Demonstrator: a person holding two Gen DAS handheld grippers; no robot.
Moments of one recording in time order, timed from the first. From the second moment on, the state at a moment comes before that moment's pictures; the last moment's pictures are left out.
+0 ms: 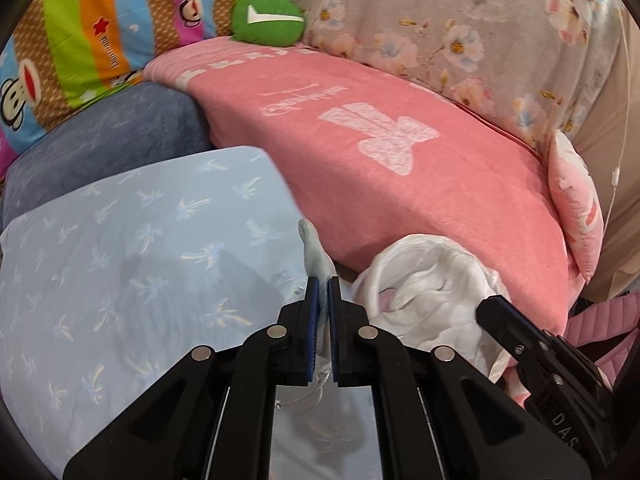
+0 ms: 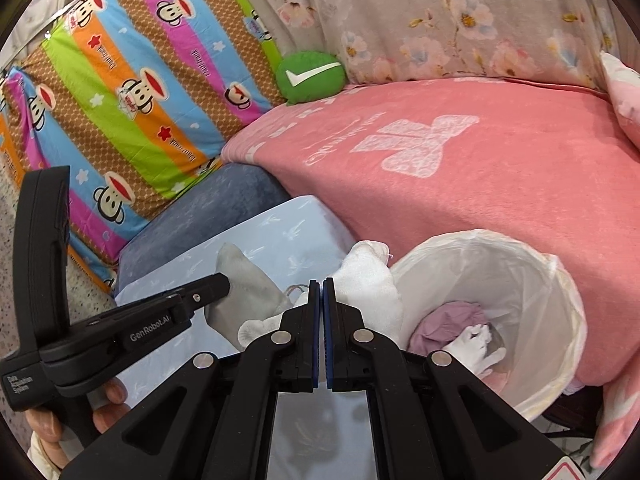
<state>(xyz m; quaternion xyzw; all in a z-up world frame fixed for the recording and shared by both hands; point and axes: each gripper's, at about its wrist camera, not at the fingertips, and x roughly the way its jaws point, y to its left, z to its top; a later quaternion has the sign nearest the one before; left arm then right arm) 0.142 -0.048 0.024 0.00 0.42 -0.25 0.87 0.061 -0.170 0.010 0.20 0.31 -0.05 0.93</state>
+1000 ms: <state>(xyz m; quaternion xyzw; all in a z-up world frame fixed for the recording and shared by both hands) 0.121 -0.160 0.022 0.05 0.42 -0.34 0.84 0.023 -0.263 -0.004 0.23 0.30 -0.13 0.92</state>
